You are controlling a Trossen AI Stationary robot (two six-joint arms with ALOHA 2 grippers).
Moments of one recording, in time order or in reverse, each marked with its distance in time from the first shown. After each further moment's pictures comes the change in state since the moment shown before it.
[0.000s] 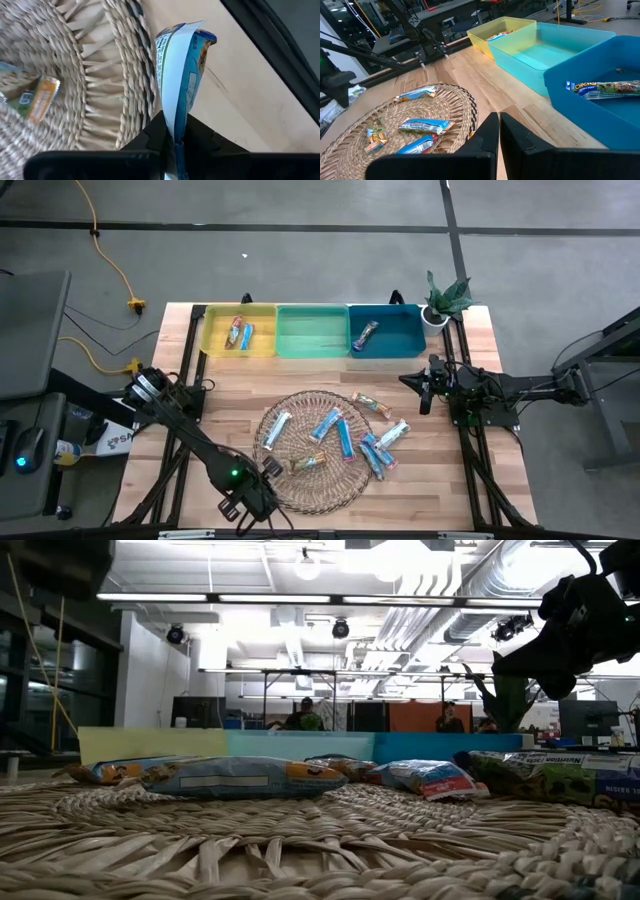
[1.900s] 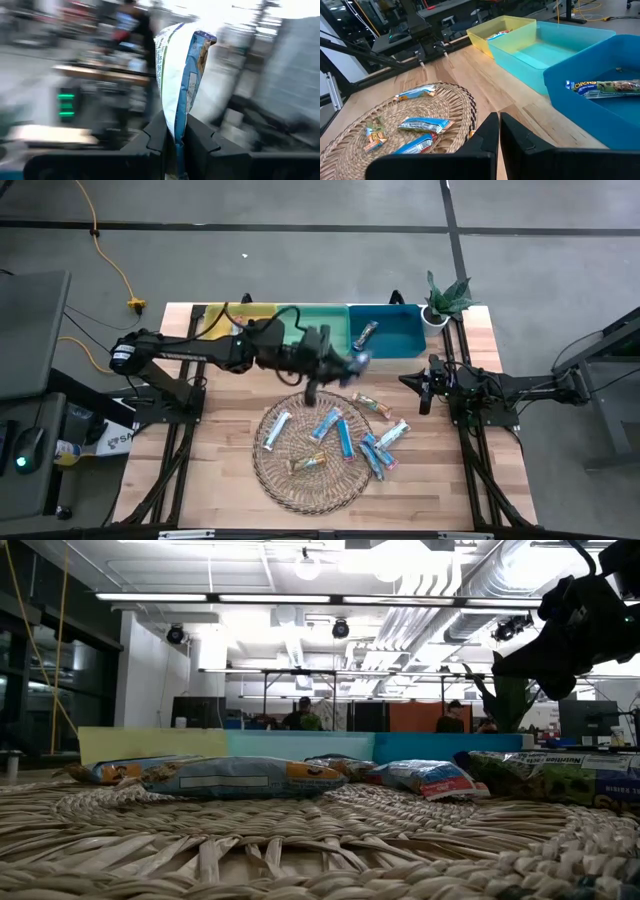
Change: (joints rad) left arm 0.737 -0.308 0.113 1.009 0.056 -0.194; right arm 0.000 0.006 0.000 0.000 0.000 0.000
